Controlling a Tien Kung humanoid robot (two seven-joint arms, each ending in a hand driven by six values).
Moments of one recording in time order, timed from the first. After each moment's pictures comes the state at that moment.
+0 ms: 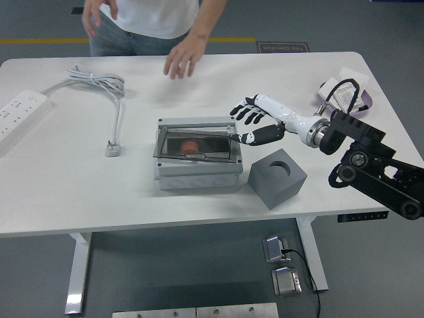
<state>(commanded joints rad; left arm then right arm) -0.14 0.27 -0.25 -0.18 0.40 -0.10 0.16 0.71 -0.57 0.64 1.43 -1.40 -0.02 -0.17</state>
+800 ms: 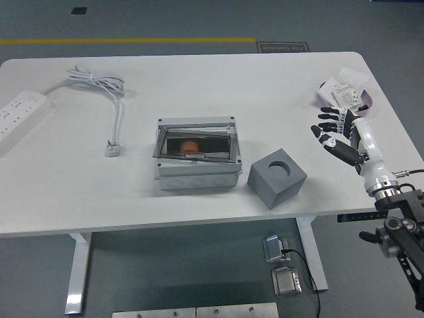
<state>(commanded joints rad) -0.12 0.26 -0.28 -0.18 0.41 -0.09 0.15 0.07 -0.31 1.34 1.31 -1.17 -0.12 0.38</state>
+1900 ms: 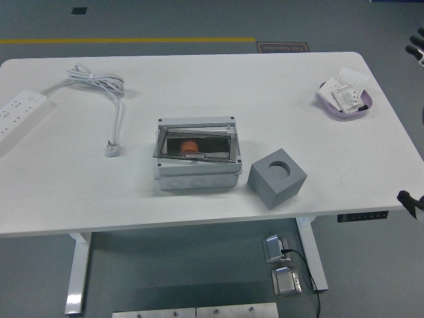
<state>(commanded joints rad) -0.12 0.26 -0.24 -0.18 0.36 -0.09 0.13 0.07 -0.39 1.49 1.63 -0.80 -0.25 0.38</state>
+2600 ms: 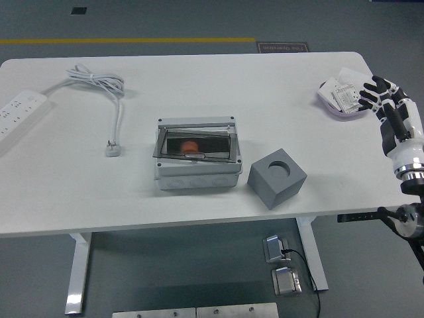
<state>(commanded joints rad) -0.12 0.26 -0.21 -0.18 0.33 -0.09 0.11 0.11 -0.42 1.34 1.41 -0.76 -0.22 0.34</state>
